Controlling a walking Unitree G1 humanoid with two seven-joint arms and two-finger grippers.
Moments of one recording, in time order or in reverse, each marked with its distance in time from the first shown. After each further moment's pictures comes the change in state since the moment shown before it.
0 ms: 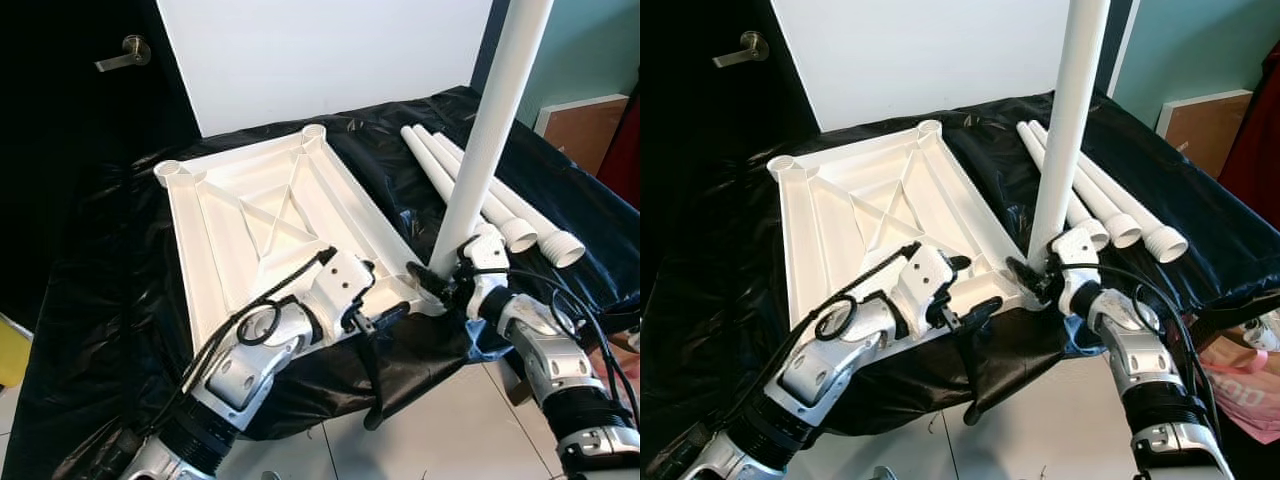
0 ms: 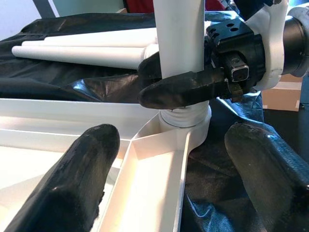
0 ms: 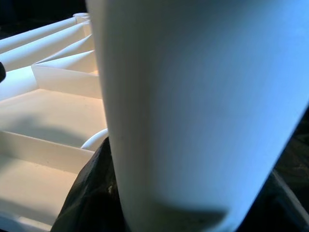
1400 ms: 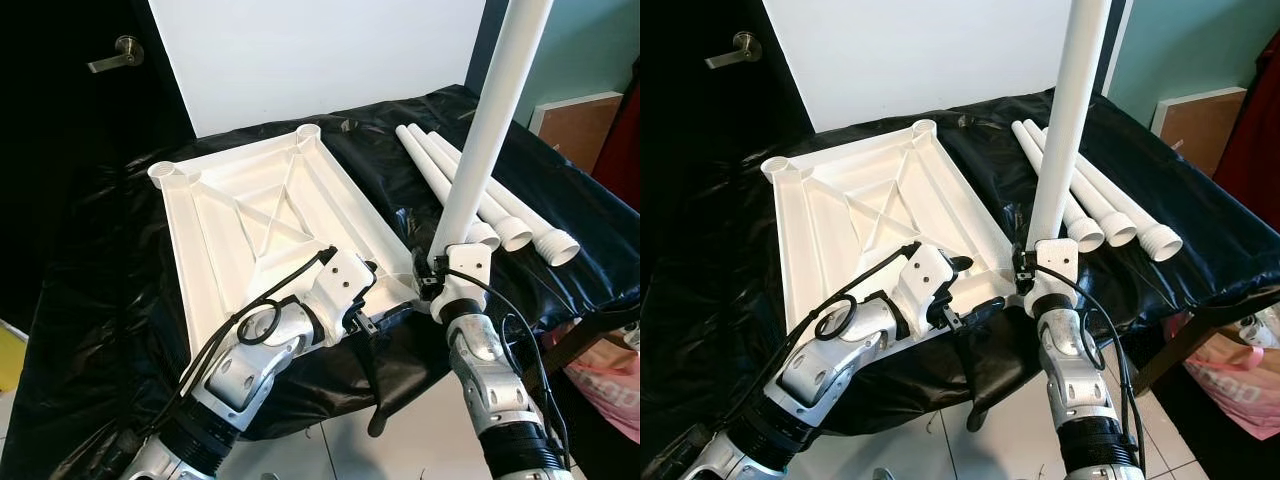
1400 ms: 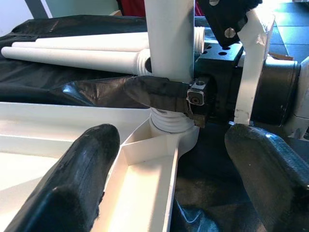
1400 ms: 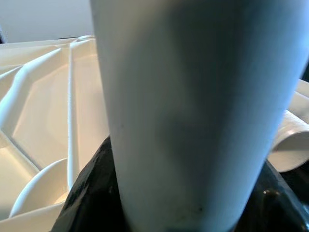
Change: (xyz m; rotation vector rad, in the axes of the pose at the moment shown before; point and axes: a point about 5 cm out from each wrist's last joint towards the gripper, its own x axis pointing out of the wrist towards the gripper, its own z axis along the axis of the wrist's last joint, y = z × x) left arm 0.000 -0.002 0.002 -0.019 -0.007 -0.010; right arm 0.011 0.042 -0.001 0.143 -0.022 -0.659
